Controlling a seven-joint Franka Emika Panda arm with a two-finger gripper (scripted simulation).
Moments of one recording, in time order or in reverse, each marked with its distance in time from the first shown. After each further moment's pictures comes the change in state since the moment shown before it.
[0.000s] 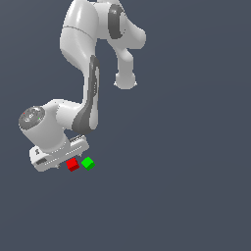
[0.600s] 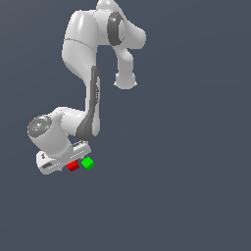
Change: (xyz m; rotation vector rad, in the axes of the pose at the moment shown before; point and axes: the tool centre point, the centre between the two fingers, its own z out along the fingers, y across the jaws) arm 0.000 -0.001 0.038 0.000 0.000 -0.001
